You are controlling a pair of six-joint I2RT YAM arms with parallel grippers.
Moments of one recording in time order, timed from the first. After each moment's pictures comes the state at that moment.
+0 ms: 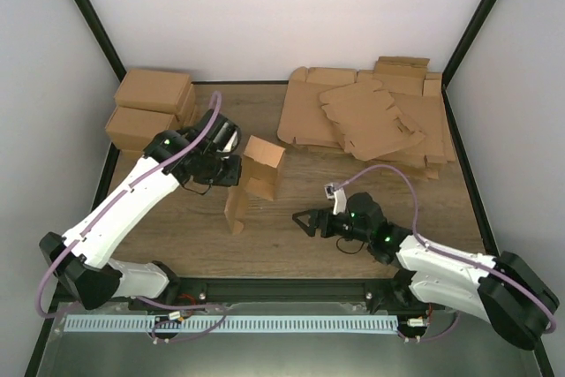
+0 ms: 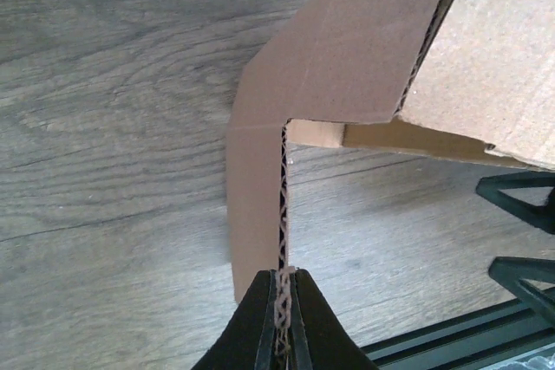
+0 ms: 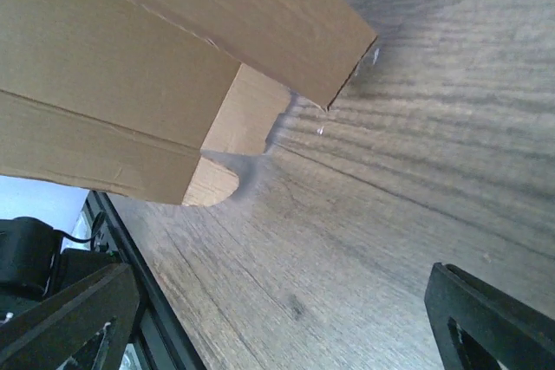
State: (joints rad) left arm -0.66 1.32 1.42 -1.22 -0.02 -0.49; right arm 0.79 1.00 0.22 0.36 -0.27 0.78
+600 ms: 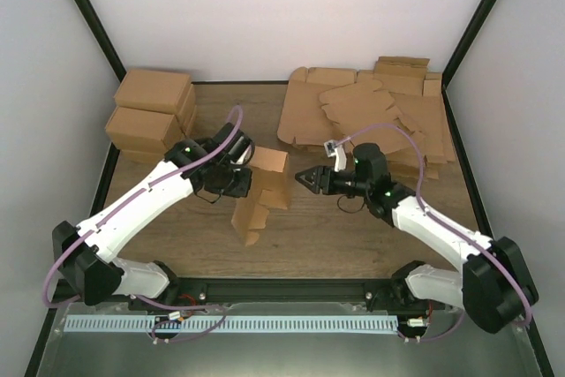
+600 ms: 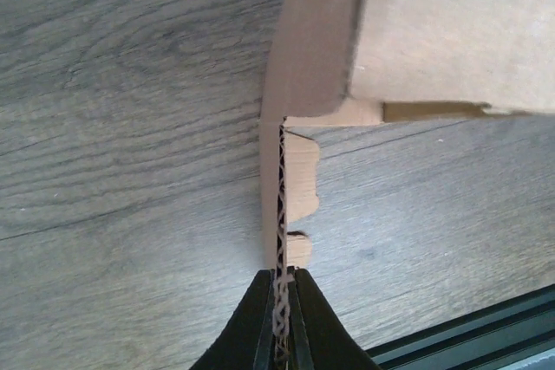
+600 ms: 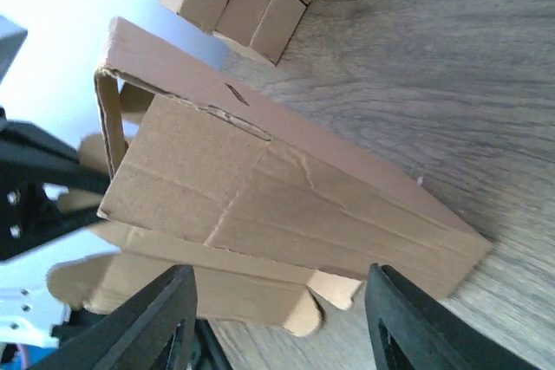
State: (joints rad) left arm -0.72 1.36 1.32 -1.16 -0.03 -0.48; right arm 0.52 1.12 0.61 0.07 -0.59 0.65
